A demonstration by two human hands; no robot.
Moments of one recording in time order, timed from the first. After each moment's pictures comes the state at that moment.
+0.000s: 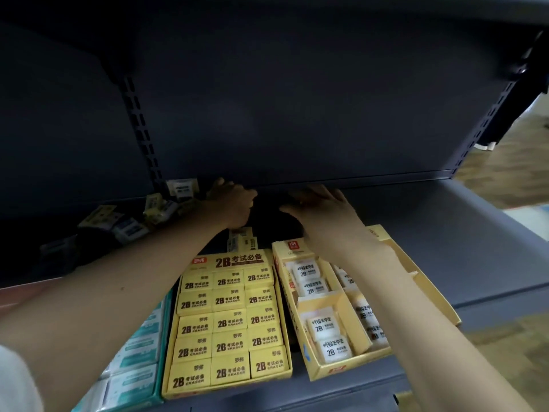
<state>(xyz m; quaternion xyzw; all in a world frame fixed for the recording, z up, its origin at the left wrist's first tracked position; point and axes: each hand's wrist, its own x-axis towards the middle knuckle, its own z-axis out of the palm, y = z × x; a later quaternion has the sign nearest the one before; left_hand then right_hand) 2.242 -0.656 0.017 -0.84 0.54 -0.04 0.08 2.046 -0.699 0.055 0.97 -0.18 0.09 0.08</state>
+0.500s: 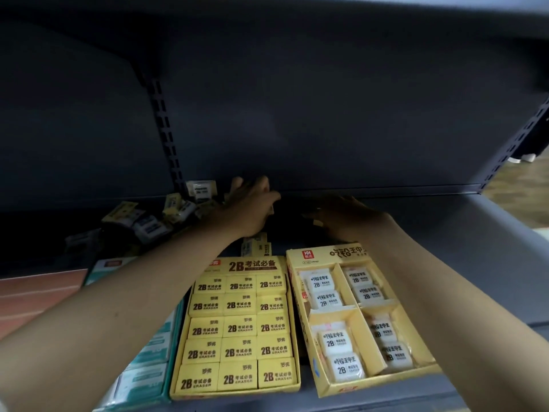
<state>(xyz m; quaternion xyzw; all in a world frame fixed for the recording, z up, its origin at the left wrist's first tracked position) 2.230 -0.638 0.022 -0.80 0.58 -0.08 -0.09 2.084 -0.774 0.031 0.98 -0.17 -0.08 0.05</state>
